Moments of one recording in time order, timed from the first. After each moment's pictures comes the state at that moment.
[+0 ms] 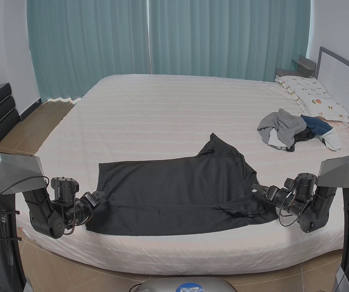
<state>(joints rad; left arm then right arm) -0.07 2.34 -0.59 -1.11 -0.02 -0.83 0.04 2.51 -0.69 -1.46 0.33 0.58</state>
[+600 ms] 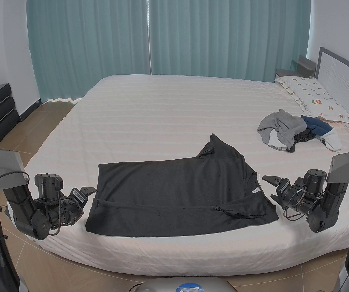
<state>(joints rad) -0.02 2.18 -0.46 -1.12 -0.14 -0.96 0.02 2.39 -0.56 -1.47 0.33 0.95</state>
